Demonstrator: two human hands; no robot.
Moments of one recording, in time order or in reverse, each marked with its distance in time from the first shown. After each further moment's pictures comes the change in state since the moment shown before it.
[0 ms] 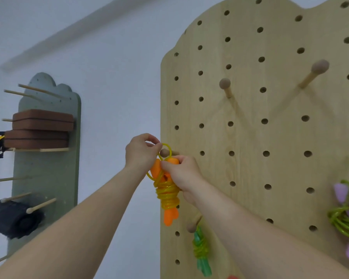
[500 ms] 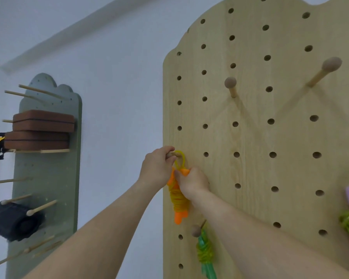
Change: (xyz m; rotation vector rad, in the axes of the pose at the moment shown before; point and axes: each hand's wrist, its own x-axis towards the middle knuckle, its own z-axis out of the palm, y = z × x) left_hand -0.012 -0.020 0.025 0.209 -0.213 0.217; right_hand 0.022 0.031 -0.007 -0.490 0.217 0.118
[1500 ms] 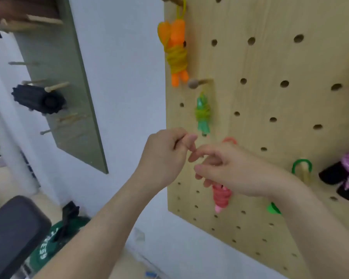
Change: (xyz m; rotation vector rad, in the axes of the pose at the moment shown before) left_hand -0.270 0.007 0.037 -0.178 -0.222 -0.177; right_hand -0.203 0.144 -0.080 -0.150 -0.821 -0.127
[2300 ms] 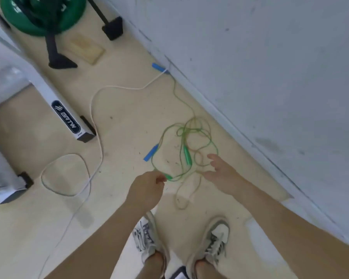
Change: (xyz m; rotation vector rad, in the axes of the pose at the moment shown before) left_hand -0.640 -0.422 0.375 0.202 -0.635 -1.273; right_hand -0.153 0.582 0.594 0.275 -0.660 0.834
